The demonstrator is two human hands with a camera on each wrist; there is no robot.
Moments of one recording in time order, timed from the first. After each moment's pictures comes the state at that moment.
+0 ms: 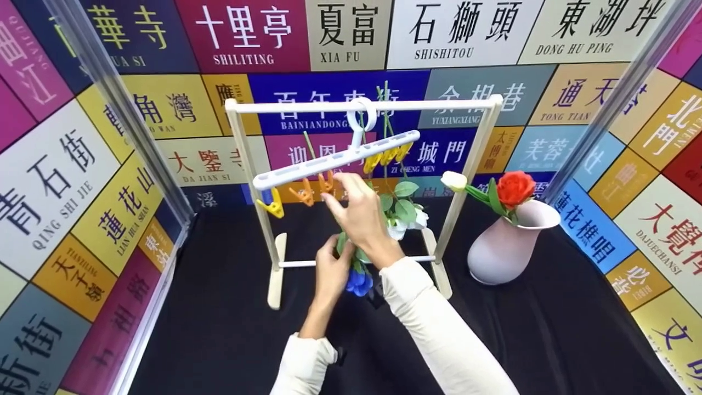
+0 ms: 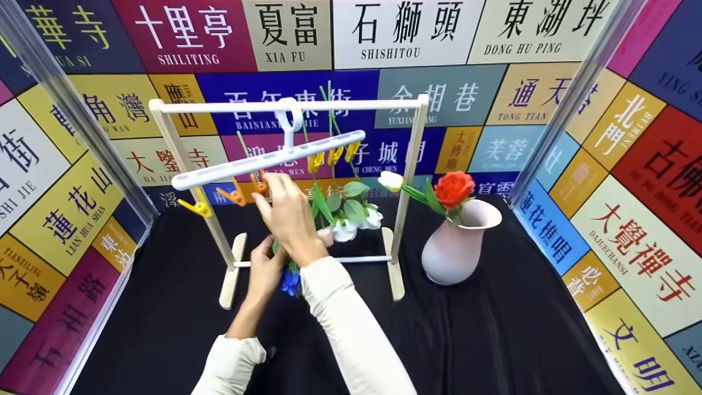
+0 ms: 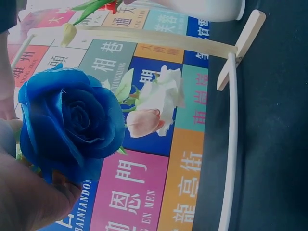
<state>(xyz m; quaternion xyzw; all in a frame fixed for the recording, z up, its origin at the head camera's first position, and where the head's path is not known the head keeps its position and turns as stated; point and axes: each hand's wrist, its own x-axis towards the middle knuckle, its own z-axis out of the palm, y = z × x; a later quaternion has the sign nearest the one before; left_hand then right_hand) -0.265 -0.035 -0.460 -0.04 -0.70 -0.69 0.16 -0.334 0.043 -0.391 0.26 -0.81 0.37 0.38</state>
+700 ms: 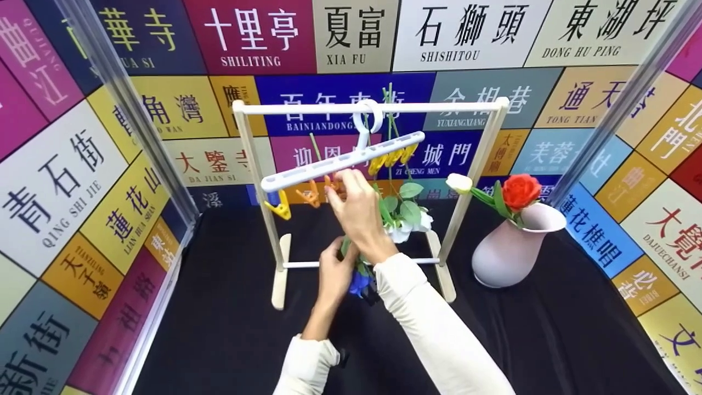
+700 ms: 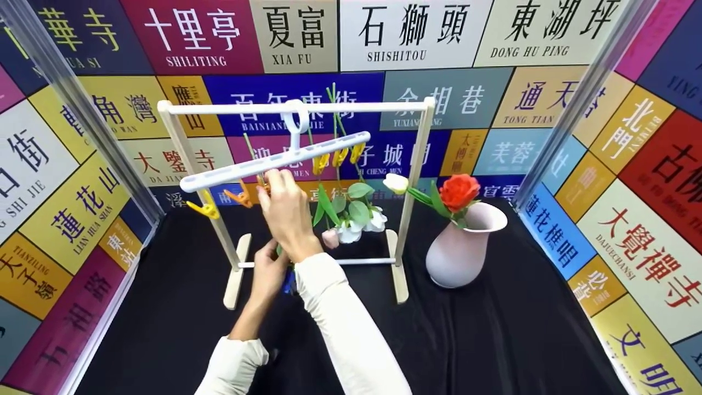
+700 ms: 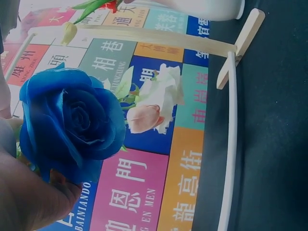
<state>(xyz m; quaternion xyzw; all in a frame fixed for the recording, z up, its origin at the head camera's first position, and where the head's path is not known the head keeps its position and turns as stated) -0.262 -0.037 -0.459 -0.04 -0.71 -0.68 0.18 -0.339 0.026 -0.386 0.22 -0.81 0.38 0.40</state>
